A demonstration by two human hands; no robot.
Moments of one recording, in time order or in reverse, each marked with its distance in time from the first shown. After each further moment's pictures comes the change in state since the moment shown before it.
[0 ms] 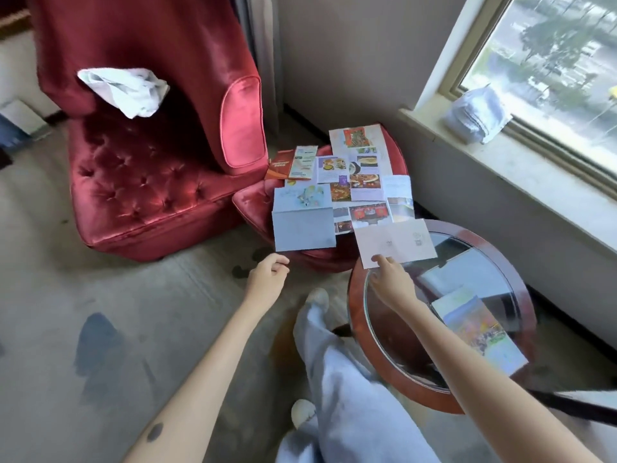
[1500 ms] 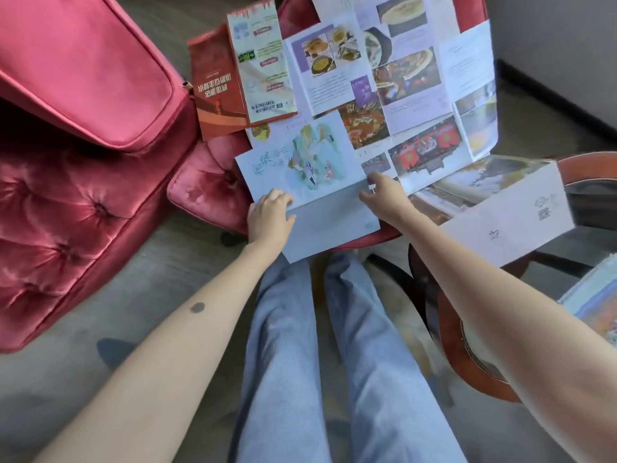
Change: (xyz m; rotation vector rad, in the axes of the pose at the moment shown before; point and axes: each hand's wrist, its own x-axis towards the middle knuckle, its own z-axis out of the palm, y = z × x) left_hand 0.429 -0.081 0.069 0.838 -0.482 0.213; right_hand 0.375 -0.044 0.137 0.310 -0.302 0.447
